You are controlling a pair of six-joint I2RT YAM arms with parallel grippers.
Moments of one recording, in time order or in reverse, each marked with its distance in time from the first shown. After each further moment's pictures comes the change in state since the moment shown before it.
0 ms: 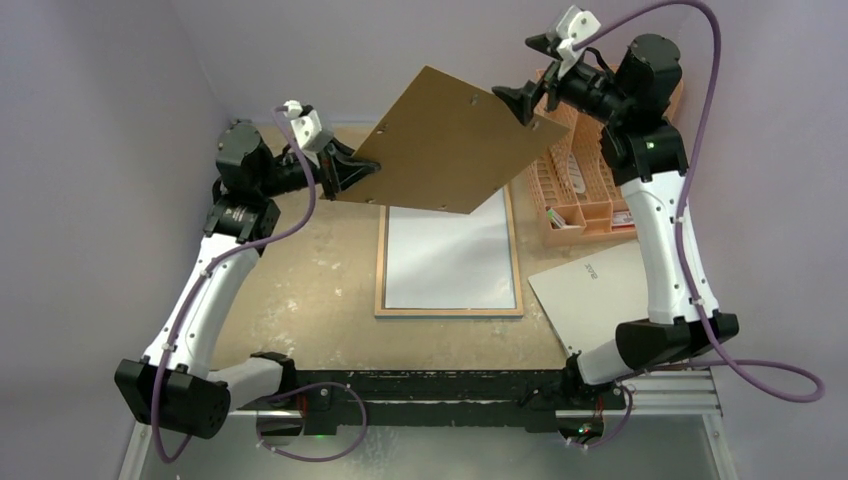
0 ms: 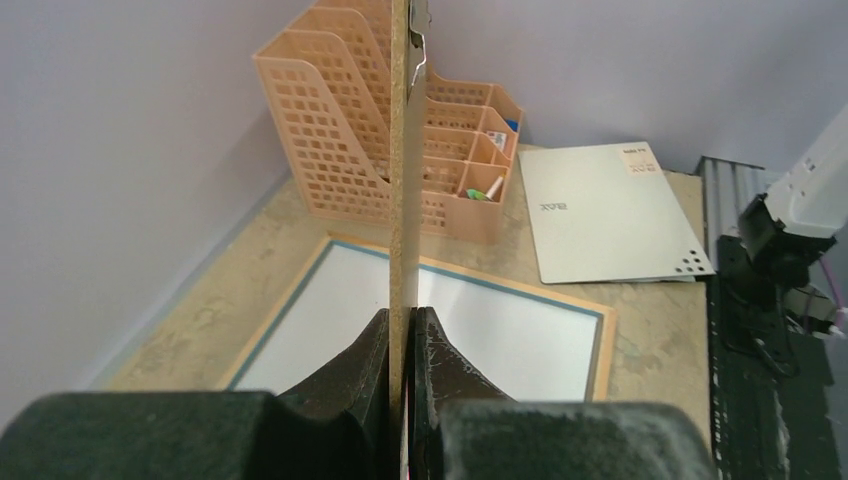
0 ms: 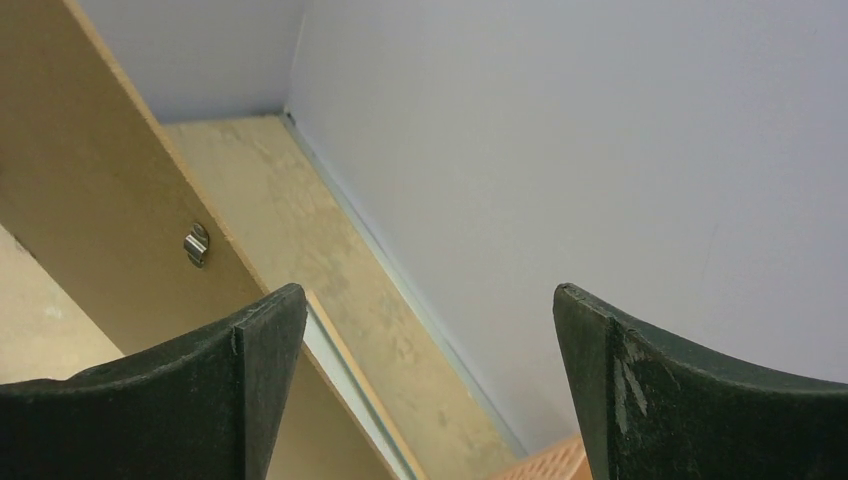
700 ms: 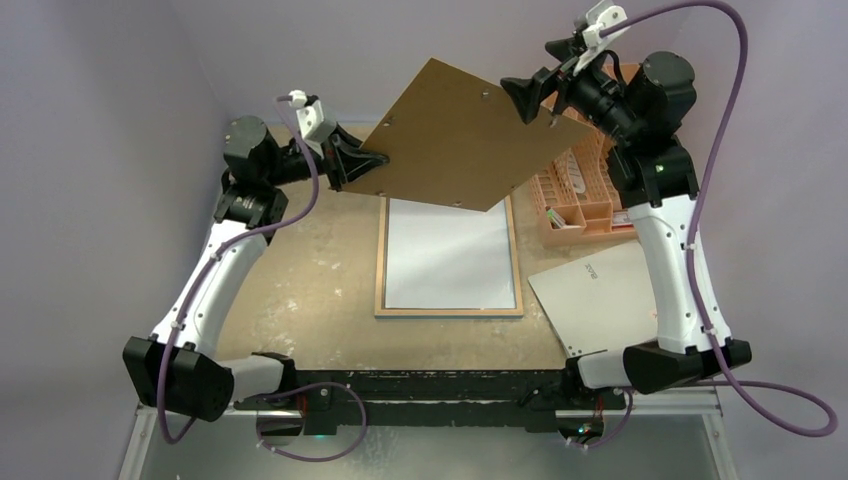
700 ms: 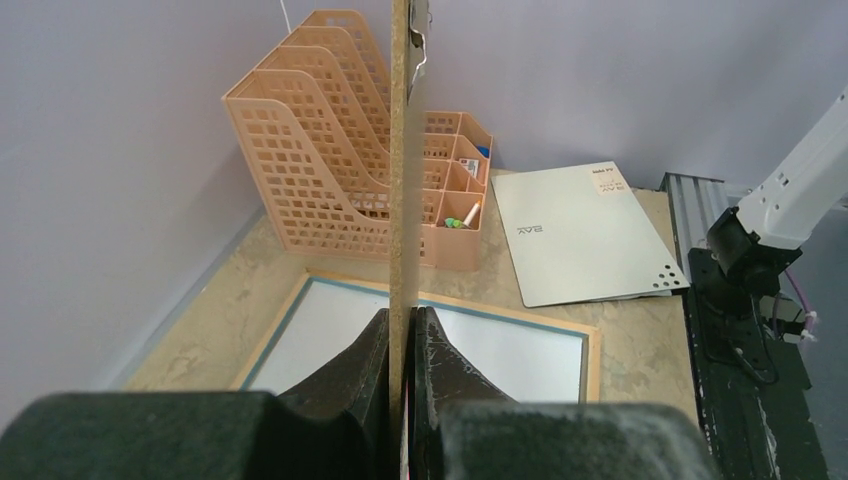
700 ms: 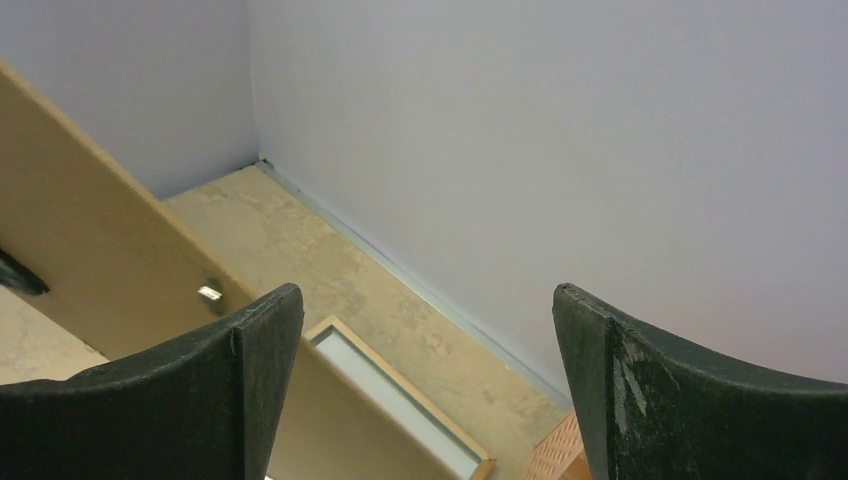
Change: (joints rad) left arm -0.006 0.085 0.022 0.129 0.093 -0.080; right arm 0.024 -0.137 -0.115 0.031 0.259 0.209
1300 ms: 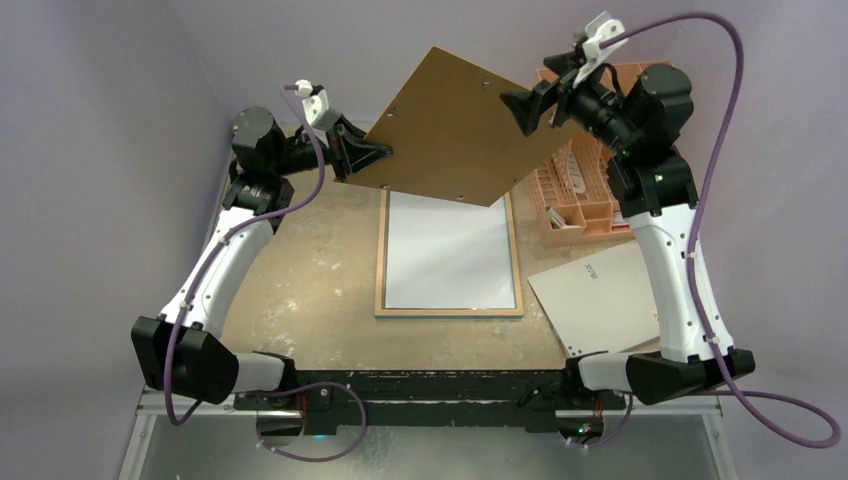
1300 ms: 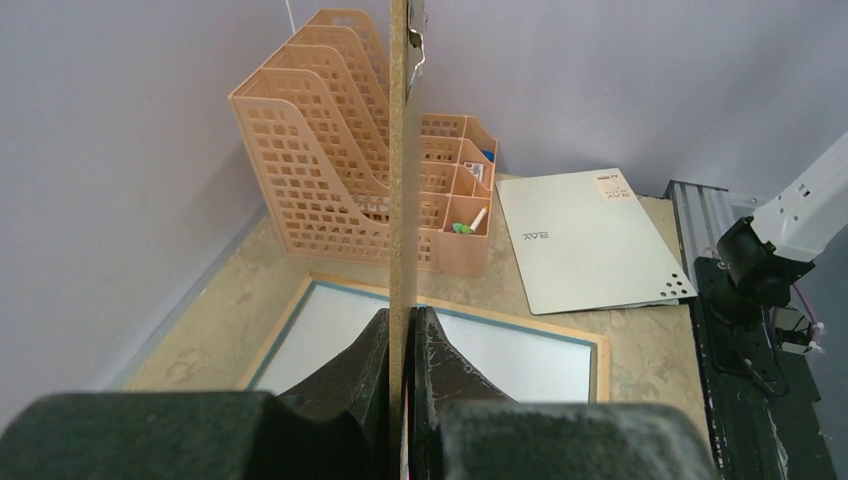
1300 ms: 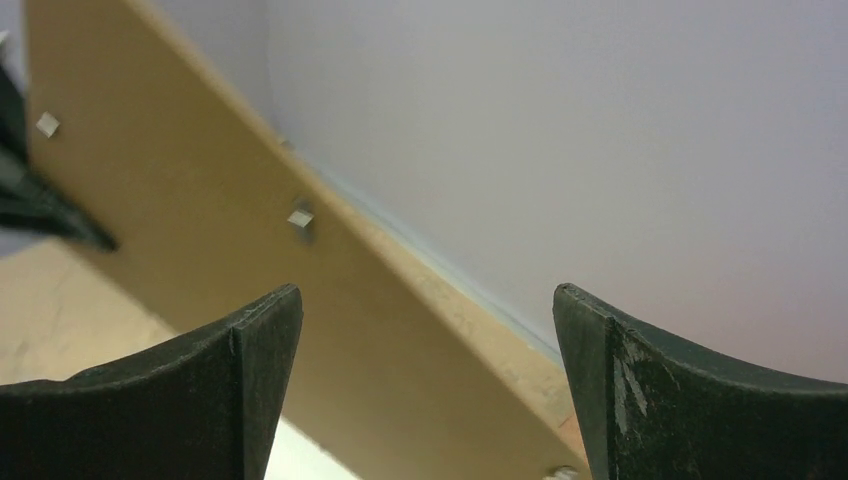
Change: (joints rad) left arm -0.001 0.084 0.037 0.048 -0.001 -0.035; right arm -0.011 -0.041 -0.058 0.010 0.041 0.052
